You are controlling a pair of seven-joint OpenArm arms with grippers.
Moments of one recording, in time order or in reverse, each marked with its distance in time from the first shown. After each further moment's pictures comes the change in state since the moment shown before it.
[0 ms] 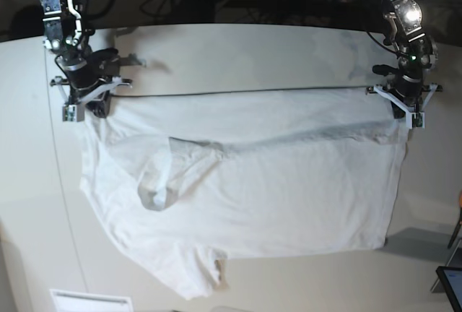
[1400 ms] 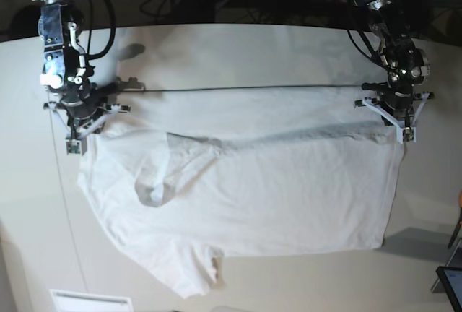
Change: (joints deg) left arm -4.2 5.2 1.2 7.6 1.0 3.5 14.6; right arm 11.9 -0.7 -0.7 0.9 -8.2 -5.8 -22.0
